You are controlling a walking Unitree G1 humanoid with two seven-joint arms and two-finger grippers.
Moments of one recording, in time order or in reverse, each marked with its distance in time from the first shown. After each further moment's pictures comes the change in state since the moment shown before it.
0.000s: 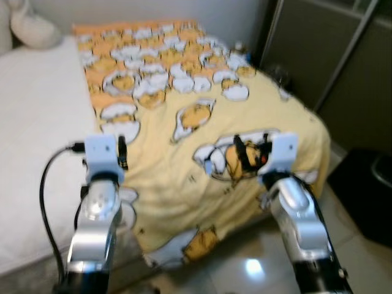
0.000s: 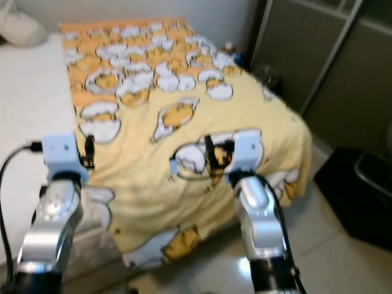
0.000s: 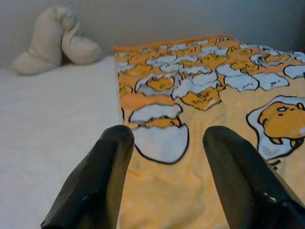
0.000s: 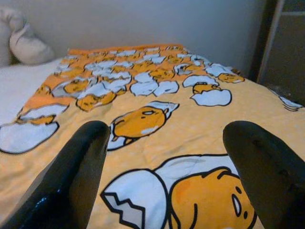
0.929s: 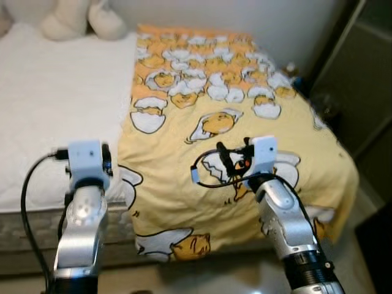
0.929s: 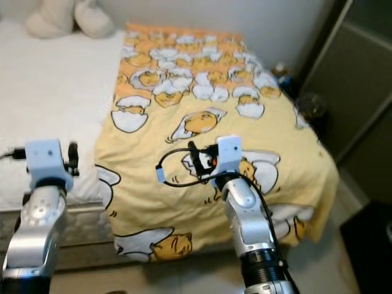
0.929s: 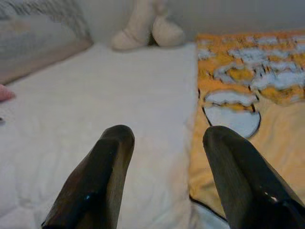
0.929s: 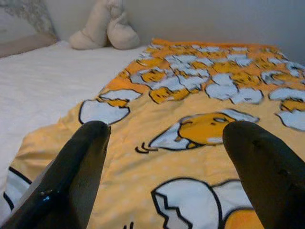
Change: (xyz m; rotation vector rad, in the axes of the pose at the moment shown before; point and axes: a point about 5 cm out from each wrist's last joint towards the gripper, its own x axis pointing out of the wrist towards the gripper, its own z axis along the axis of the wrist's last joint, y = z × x) left arm -0.004 0.023 -0.007 0.030 0.058 0.078; right arm 0.010 0.018 -0.016 0.012 0.055 0.106
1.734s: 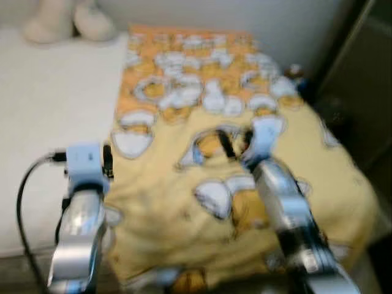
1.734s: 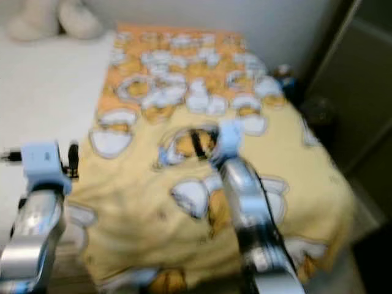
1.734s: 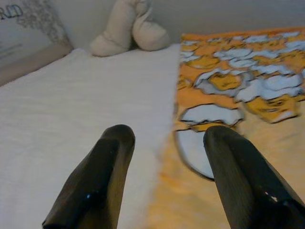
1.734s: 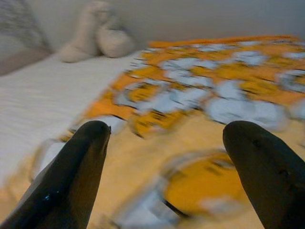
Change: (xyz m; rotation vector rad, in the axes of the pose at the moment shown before) left arm -0.018 0.006 0.007 0.002 -0.014 -0.034; right arm 0.043 0.006 0.026 0.078 -0.017 0.048
